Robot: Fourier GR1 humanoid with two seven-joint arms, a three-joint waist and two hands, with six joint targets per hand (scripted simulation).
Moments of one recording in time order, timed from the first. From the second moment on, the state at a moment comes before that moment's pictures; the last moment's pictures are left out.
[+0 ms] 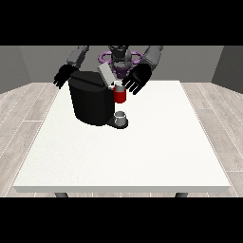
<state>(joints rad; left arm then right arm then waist) -1.17 0.45 0.11 -0.60 -0.67 -0.14 -0.16 -0.32 -0.05 -0.07 -1.37 -0.05 -0.15 -0.08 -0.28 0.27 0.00</state>
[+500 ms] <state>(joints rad) -1.17 0.44 0.09 -0.60 -0.71 -0.15 -0.16 -0.32 -0.04 -0.06 -1.36 -0.03 -0.18 -0.08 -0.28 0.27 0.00</state>
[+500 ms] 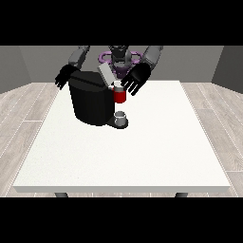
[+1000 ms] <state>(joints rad) -1.16 0.46 0.06 -0.60 -0.75 -0.20 -0.16 -0.31 -0.05 -0.05 -1.37 -0.03 -0.17 -0.07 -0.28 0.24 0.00</state>
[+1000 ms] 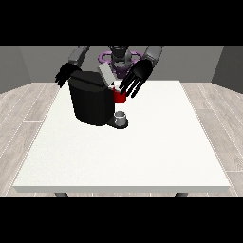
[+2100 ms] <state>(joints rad) -0.92 0.25 0.27 -0.64 -0.49 -0.21 -0.19 -0.13 -0.07 -0.06 -1.39 -0.05 -0.12 -0.09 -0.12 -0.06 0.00</state>
